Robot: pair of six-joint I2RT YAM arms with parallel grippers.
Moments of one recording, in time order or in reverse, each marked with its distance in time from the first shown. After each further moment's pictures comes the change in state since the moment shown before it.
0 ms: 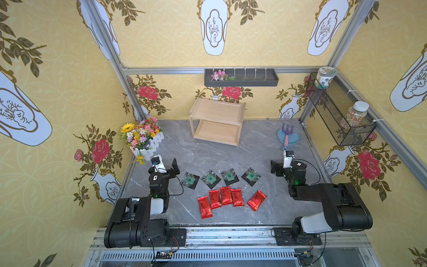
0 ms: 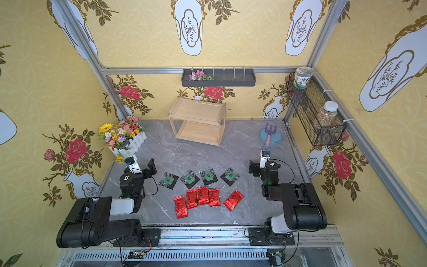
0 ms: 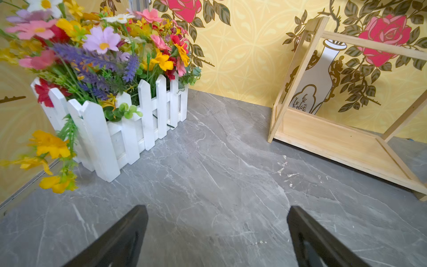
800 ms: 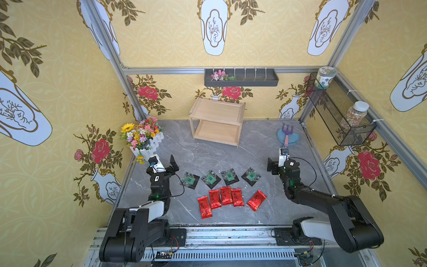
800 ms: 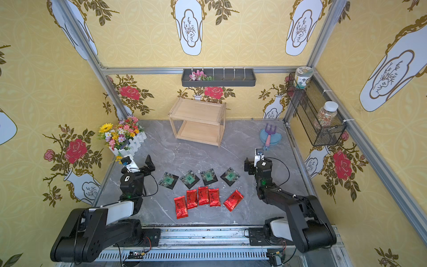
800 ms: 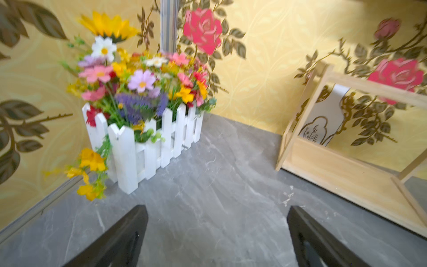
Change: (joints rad) left arm -0.140 -0.179 0.006 -0.064 -0.261 -0.021; right arm 0.242 -0.248 0.109 -0.270 0.376 0.009
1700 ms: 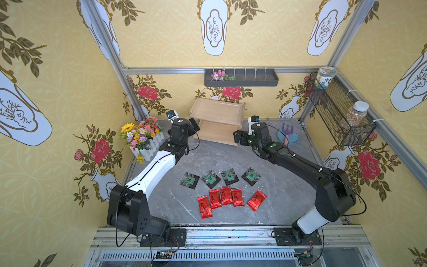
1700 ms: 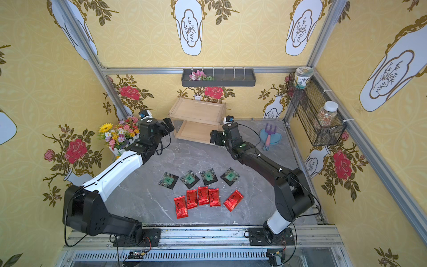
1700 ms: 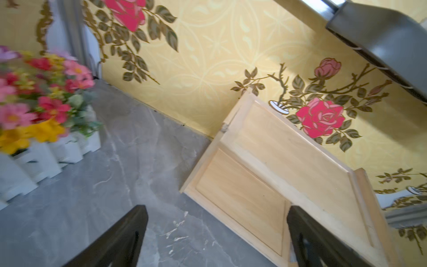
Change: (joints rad) left arm -0.231 0.371 1.154 -1.097 0.015 -0.384; right arm 0.262 0.444 0.868 -0.550 -0.275 0.454
